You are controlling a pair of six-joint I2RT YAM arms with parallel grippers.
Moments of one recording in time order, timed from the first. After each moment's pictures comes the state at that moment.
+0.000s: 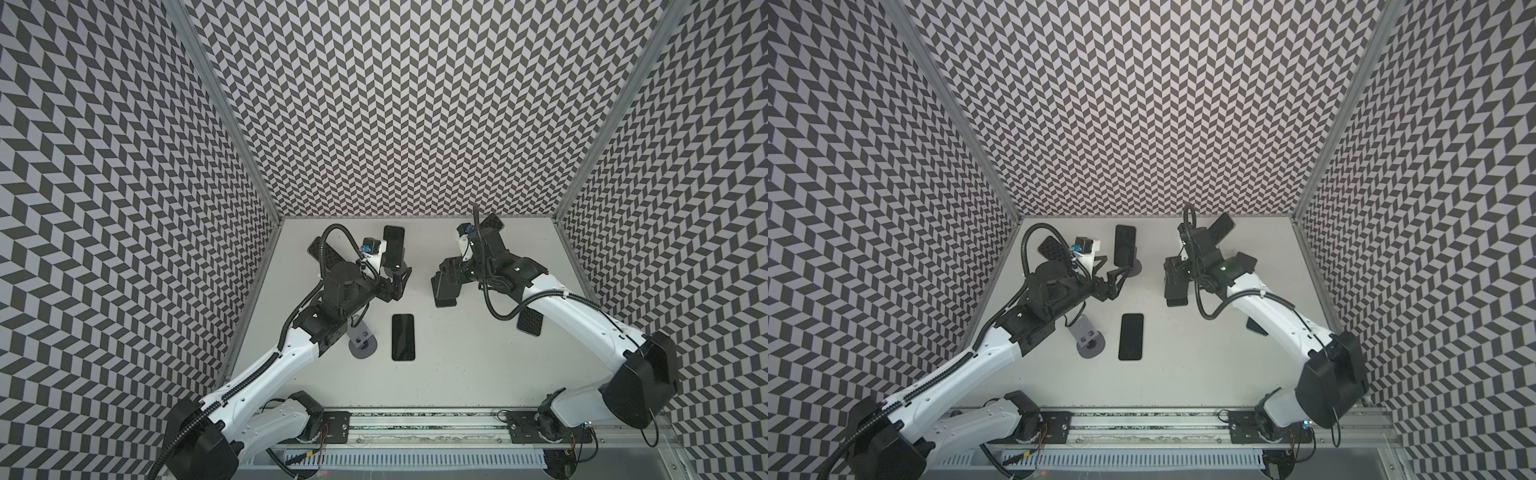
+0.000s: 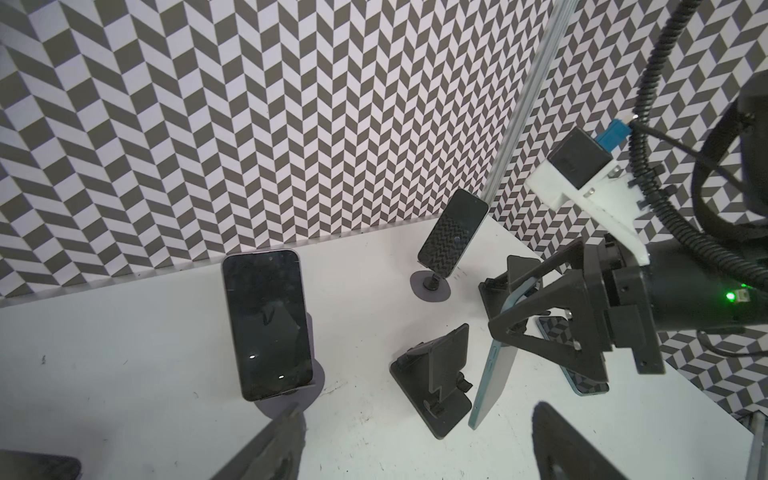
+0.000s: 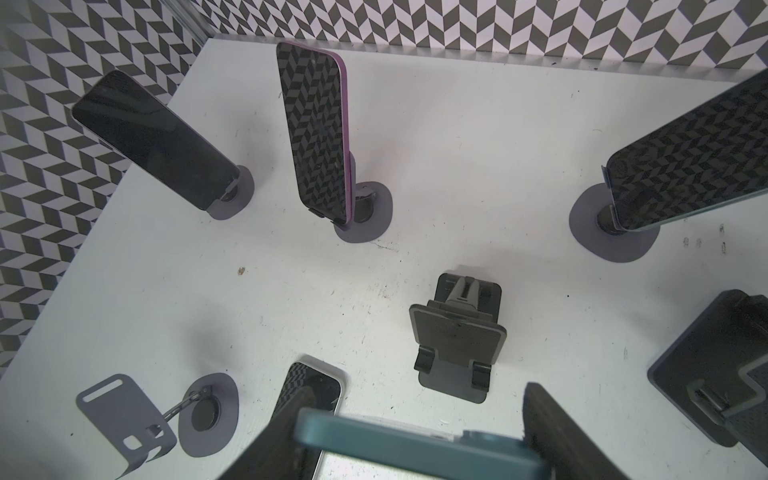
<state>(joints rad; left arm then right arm) -0.62 1.07 0.82 0.04 0.08 -0.20 0.57 1.44 1.25 -0.55 0.04 0.30</state>
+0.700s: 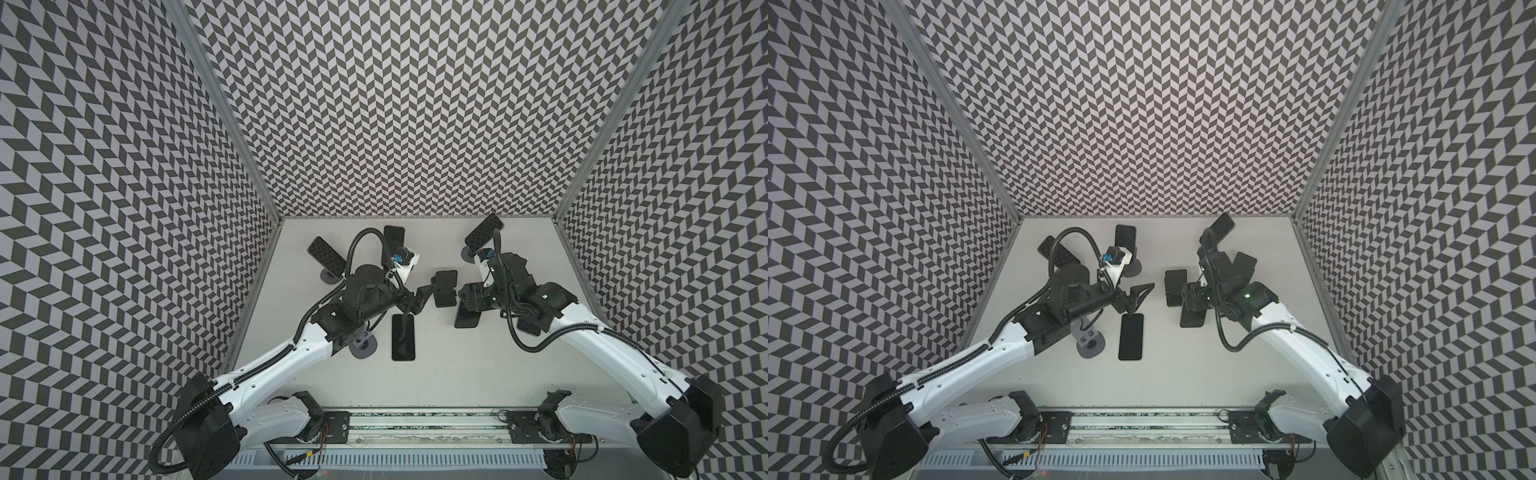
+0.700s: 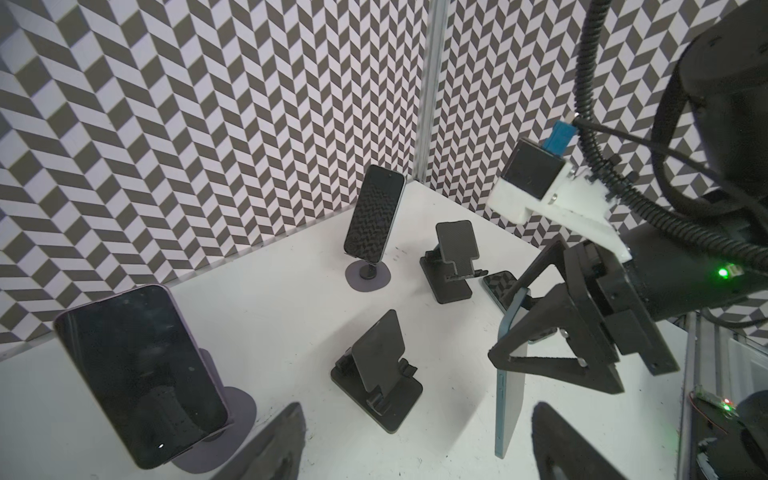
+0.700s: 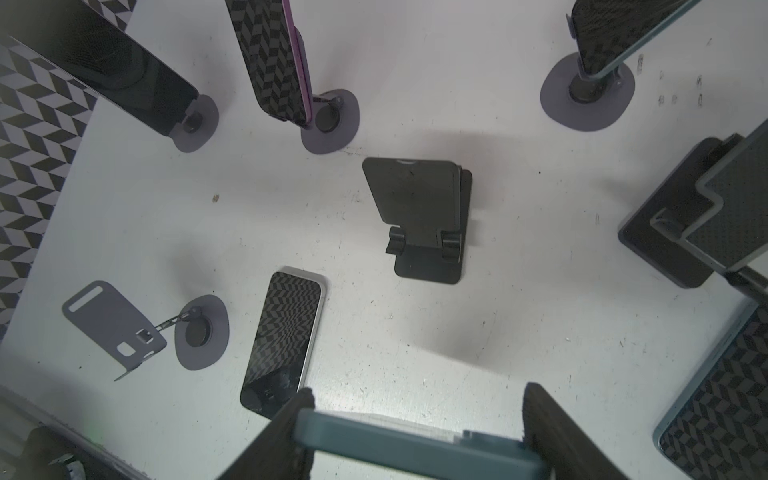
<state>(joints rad) -0.77 1.16 0.87 0.04 0.14 -0.07 0.56 1.18 1.03 -0.70 0.03 0.40</state>
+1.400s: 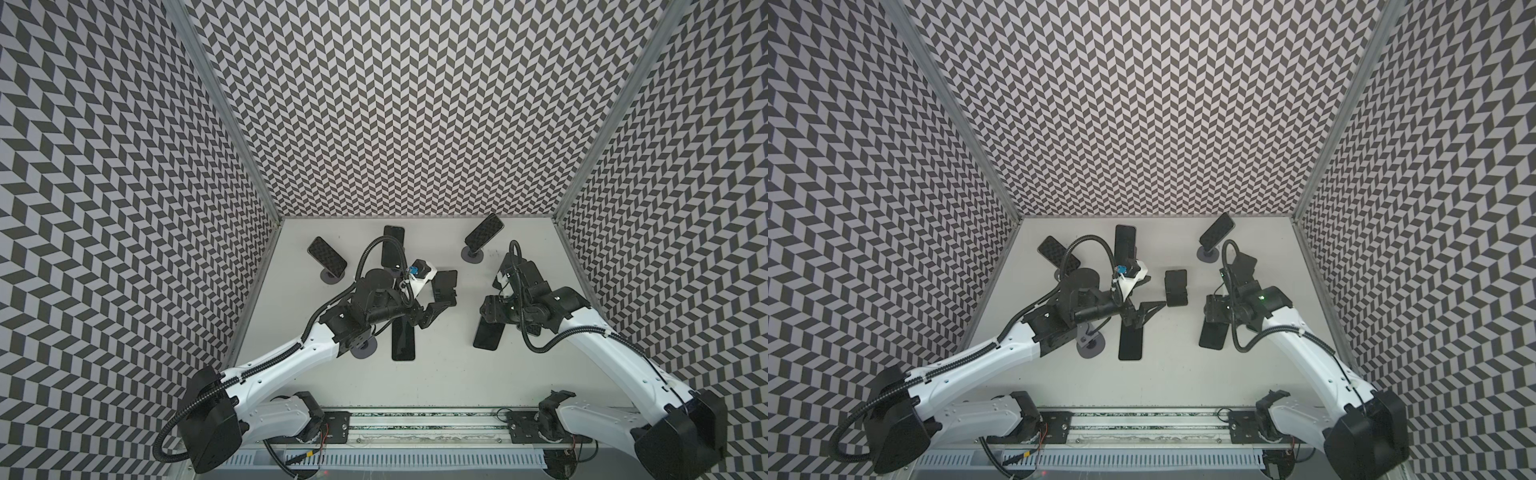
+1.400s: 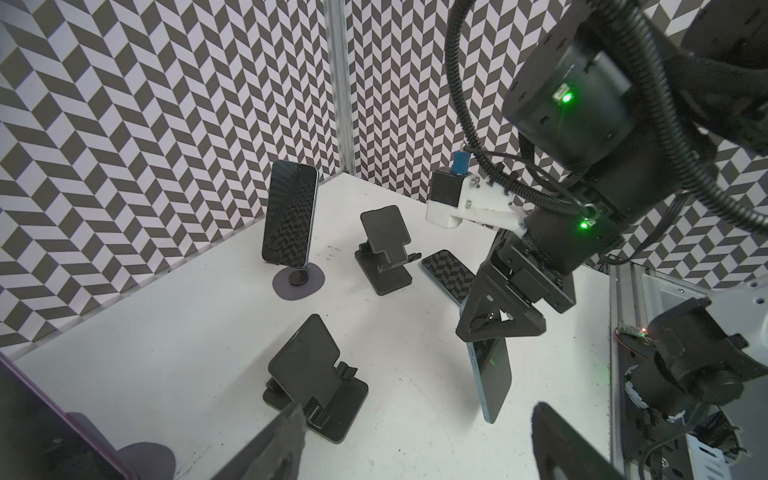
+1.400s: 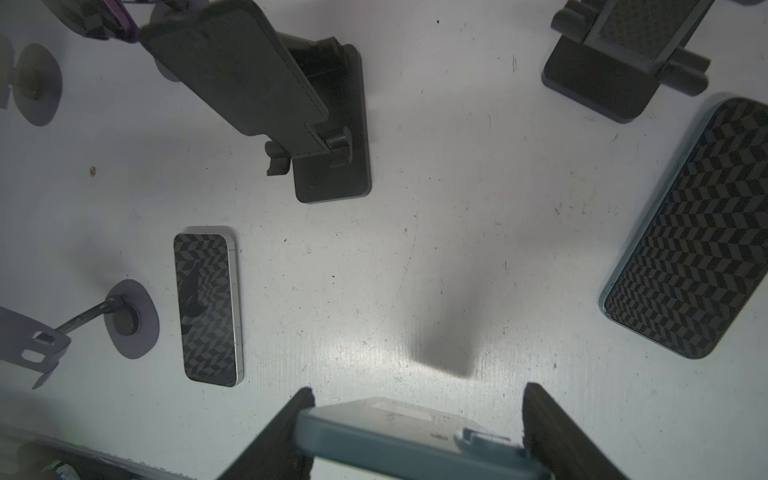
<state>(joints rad) -0.83 1.18 0.87 0.05 0.29 0.01 0.39 1.16 0.94 -0.88 -0.07 0.45</state>
